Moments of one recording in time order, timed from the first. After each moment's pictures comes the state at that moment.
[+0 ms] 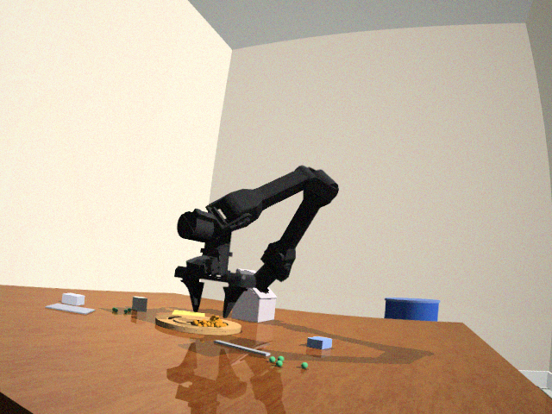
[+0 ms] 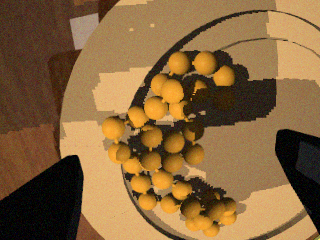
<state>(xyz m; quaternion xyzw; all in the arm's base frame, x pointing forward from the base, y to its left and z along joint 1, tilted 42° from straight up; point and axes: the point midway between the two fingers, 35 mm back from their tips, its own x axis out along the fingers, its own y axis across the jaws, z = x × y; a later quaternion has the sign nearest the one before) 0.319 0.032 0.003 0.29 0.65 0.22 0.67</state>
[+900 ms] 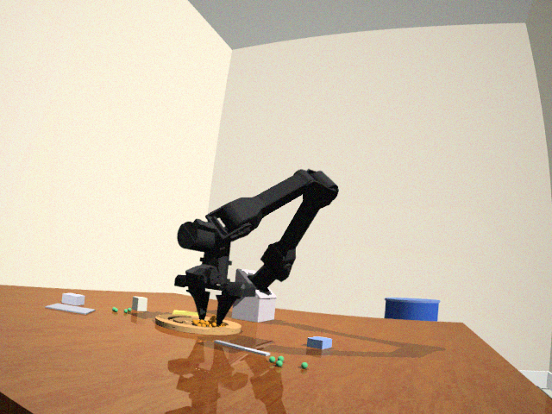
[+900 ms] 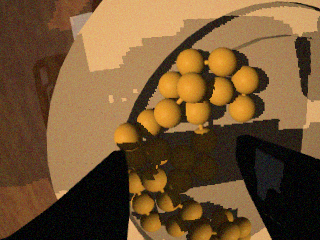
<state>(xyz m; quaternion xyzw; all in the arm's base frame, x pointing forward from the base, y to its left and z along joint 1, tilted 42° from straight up) 0.318 0.046 -0.011 0.29 0.65 0.22 0.67</state>
